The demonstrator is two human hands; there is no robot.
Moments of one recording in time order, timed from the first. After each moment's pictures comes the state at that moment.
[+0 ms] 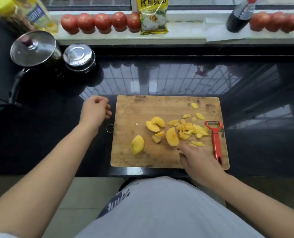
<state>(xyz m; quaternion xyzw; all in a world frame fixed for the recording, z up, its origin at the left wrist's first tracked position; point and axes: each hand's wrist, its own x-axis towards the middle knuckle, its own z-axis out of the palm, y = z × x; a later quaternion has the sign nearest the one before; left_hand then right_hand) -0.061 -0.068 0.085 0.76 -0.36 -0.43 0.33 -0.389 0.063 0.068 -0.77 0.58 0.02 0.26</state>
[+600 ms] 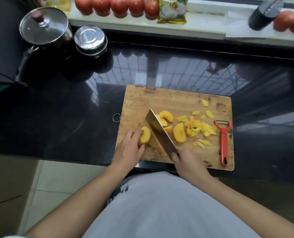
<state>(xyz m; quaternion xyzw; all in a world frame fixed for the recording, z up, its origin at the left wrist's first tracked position) -0.115 0.064 0.002 0.69 -0.64 -0.32 0.11 -0.333 0.068 0.060 -0.64 0.66 0.03 0.39</state>
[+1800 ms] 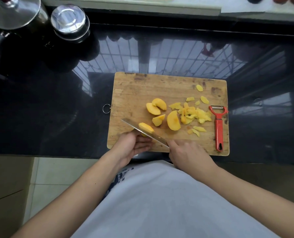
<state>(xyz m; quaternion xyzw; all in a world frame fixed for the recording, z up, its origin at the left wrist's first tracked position) -0.146 0.053 0.028 0.62 -0.11 -0.73 0.25 -0.349 0.074 0.080 -0.84 0.51 0.12 0.18</state>
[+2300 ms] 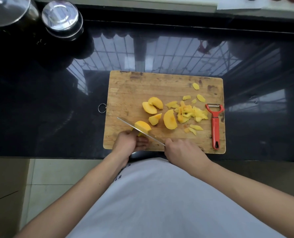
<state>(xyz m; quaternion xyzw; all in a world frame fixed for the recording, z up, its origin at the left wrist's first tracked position) -0.157 0.054 0.015 0.68 -0.13 -0.68 0.25 -0.342 0.067 0.074 -0.80 0.53 0.14 0.22</state>
